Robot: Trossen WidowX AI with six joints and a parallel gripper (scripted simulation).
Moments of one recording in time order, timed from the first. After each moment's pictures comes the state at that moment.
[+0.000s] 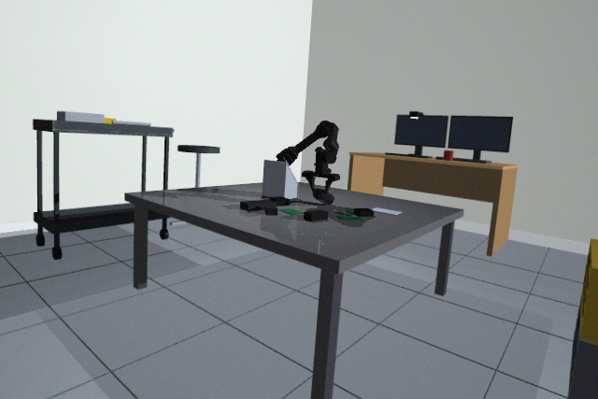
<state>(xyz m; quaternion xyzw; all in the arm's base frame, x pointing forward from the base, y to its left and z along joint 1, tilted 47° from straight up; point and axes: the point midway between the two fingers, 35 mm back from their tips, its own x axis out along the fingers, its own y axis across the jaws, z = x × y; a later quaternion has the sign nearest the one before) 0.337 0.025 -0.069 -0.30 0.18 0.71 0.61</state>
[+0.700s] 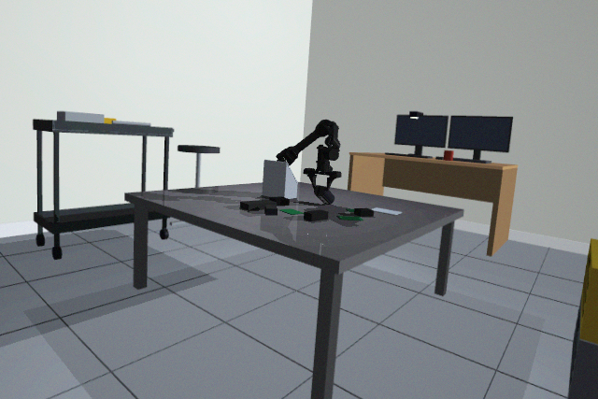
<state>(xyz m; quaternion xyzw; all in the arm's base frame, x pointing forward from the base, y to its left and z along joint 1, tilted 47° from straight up) 0.336 0.024 -0.052 -0.32 0.19 0.70 0.61</state>
